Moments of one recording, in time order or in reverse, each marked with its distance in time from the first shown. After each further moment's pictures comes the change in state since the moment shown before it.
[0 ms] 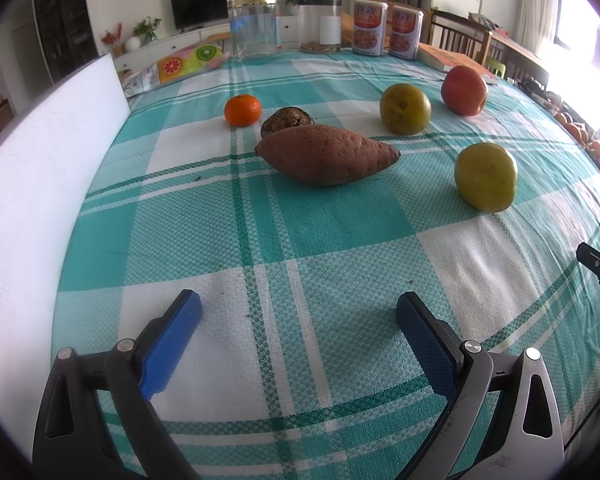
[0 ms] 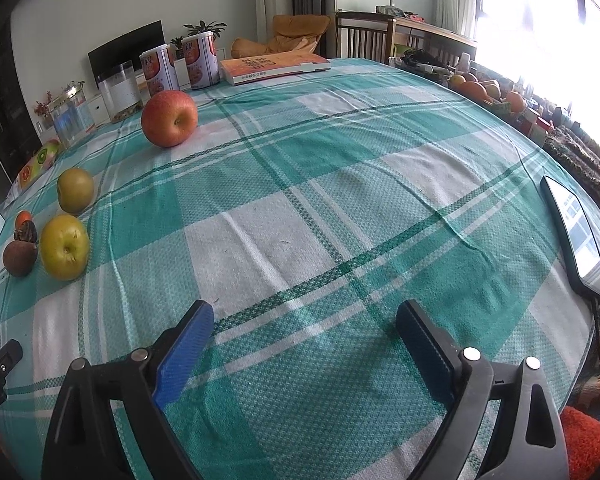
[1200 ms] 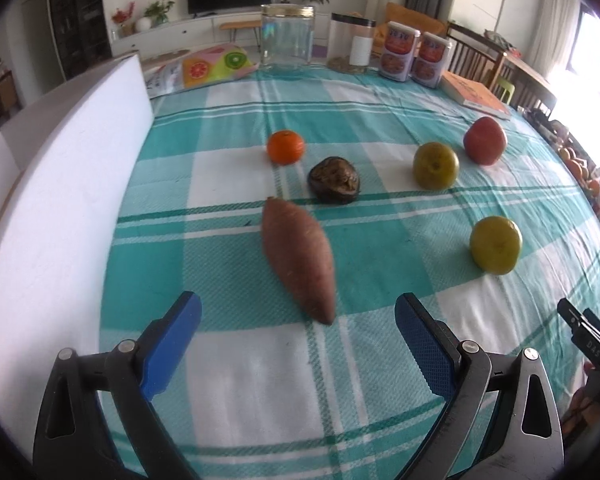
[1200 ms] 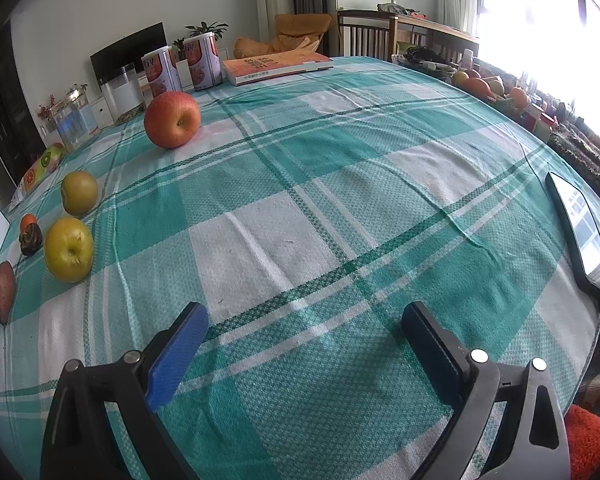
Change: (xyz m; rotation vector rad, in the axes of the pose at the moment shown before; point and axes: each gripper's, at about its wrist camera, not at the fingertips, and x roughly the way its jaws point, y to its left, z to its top) left arm -0.007 0.038 0.048 -0.077 0.032 -0.039; right arm 0.001 -0.001 0.001 0.015 0.003 0.029
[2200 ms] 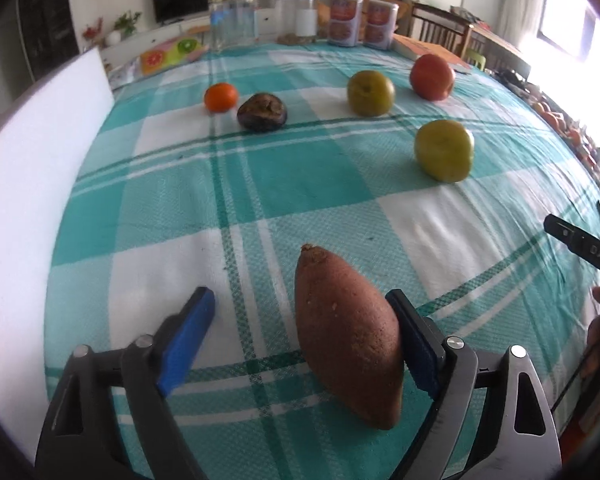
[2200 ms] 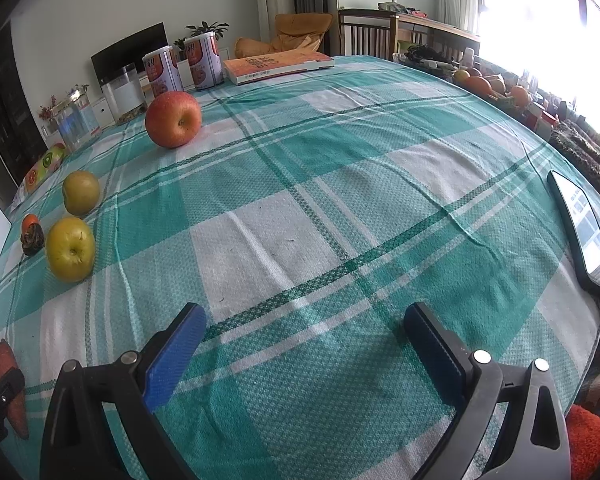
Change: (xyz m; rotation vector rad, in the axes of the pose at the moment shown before) left arm -0.003 -0.039 -0.064 0.091 -0.023 -0.025; right arm 0.001 0.000 0.000 -0.006 0.008 0.004
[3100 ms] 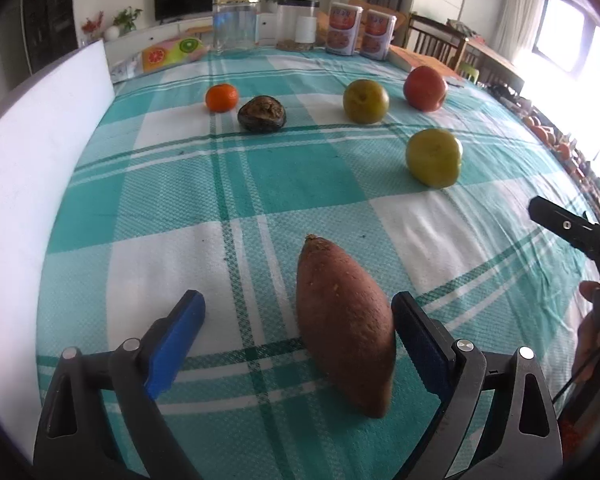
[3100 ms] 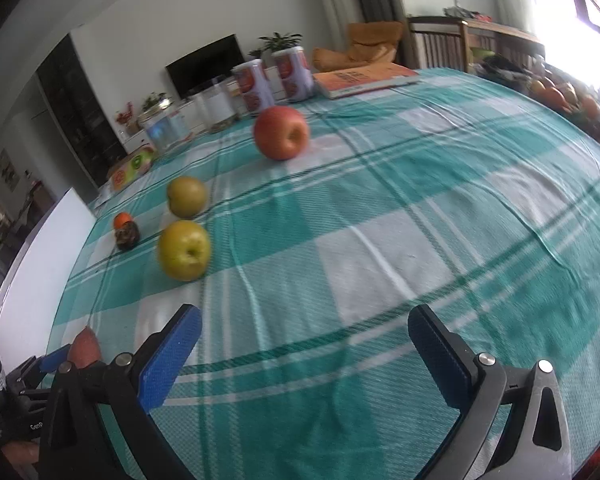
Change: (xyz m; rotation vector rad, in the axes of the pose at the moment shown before) left arm -0.011 0.008 -0.006 -0.027 0.005 -0.086; right arm -0.025 0.057 0.006 -0.177 -0.056 0.367
